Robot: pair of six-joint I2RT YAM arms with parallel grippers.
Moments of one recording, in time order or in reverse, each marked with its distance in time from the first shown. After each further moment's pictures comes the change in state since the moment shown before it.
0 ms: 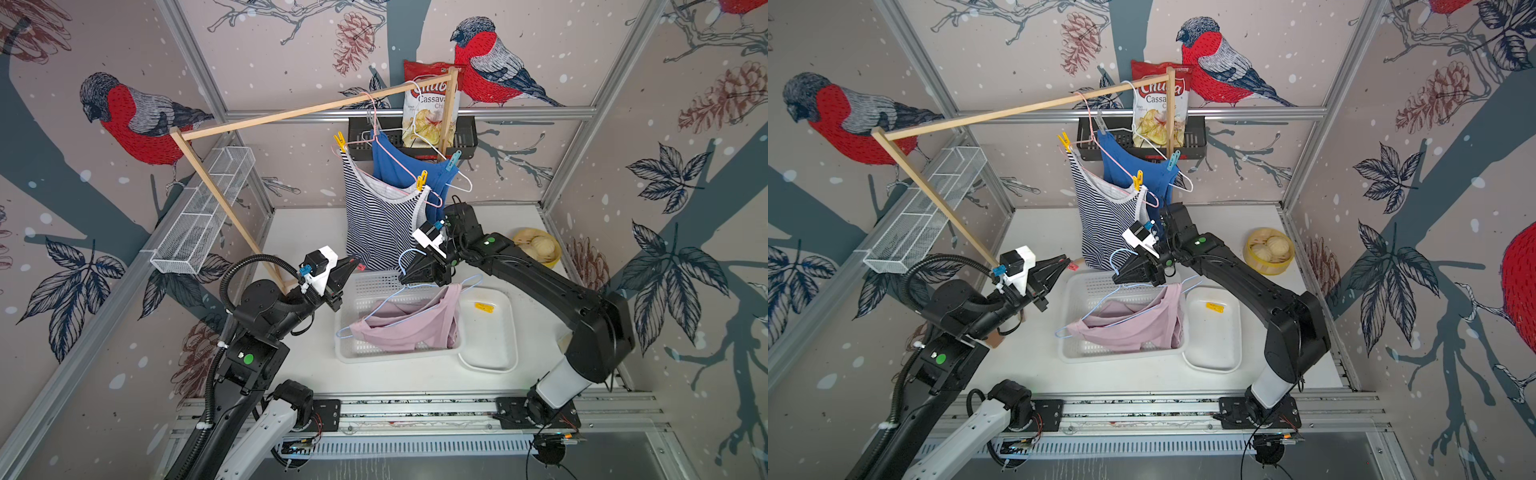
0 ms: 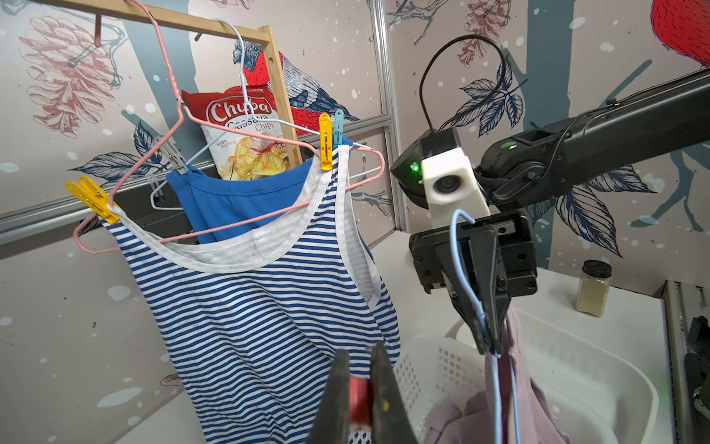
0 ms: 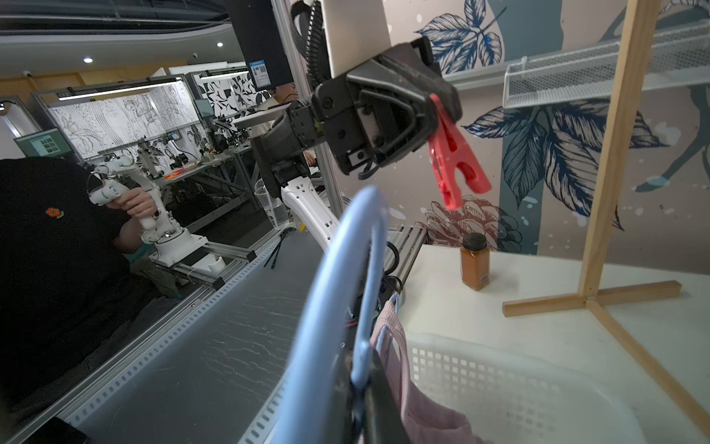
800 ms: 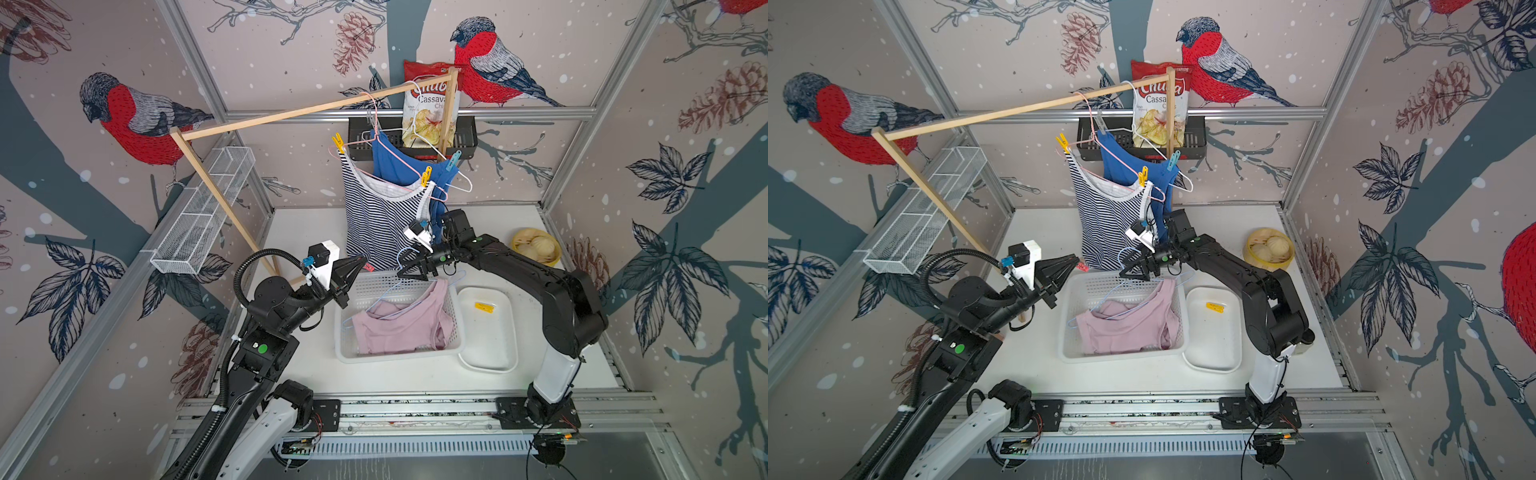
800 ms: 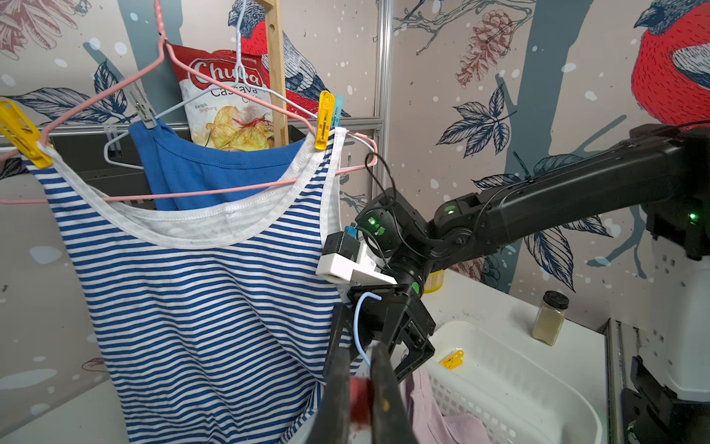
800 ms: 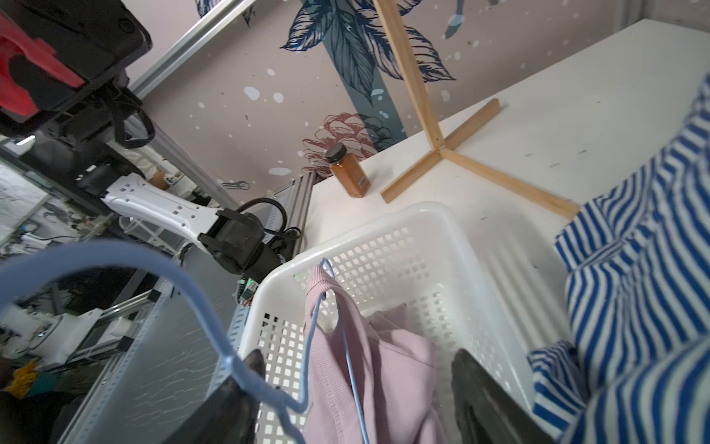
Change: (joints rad) left arm 0.000 0.039 -0.080 0.143 0.023 -0.200; right arm -0.092 0.152 -0.052 0.118 0.358 0.237
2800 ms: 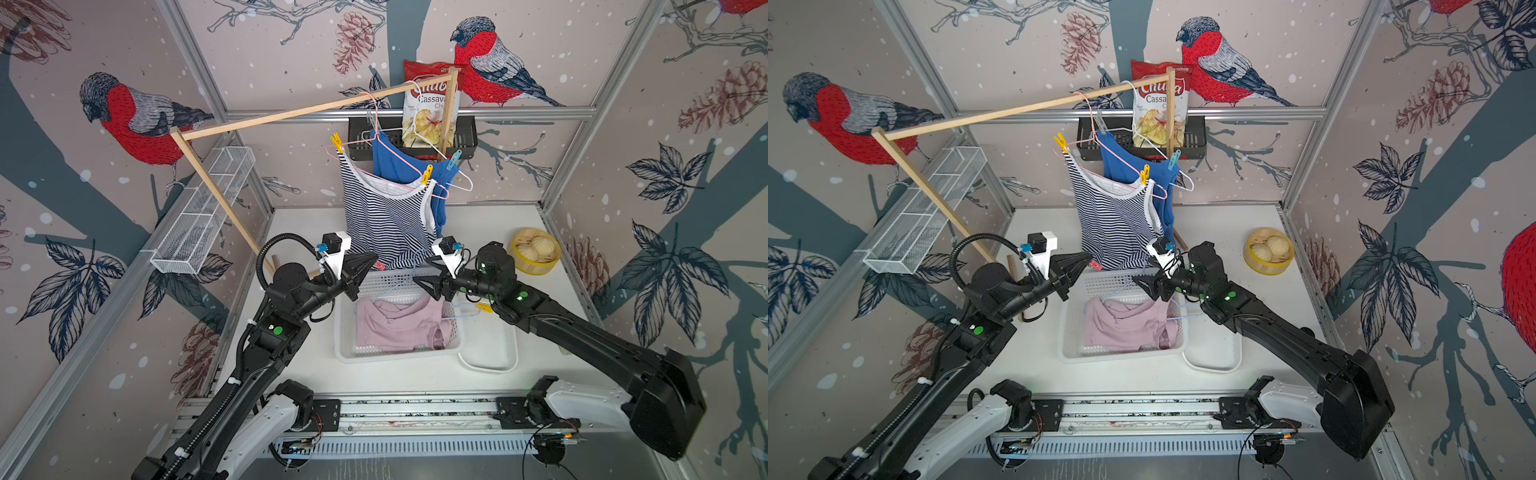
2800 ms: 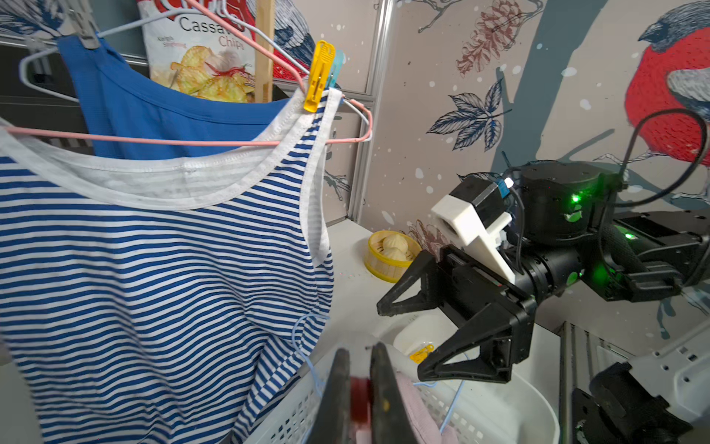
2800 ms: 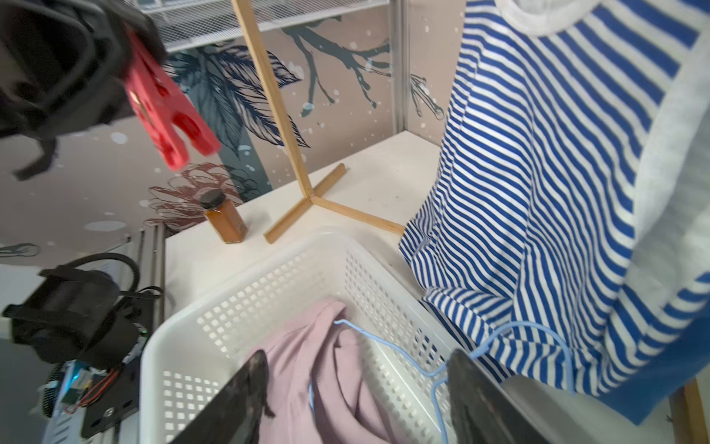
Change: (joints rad) left arm -0.039 0.138 0.000 0.081 0.058 -0.110; right arm 0.150 -0.631 -0.517 0.333 0.677 0.178
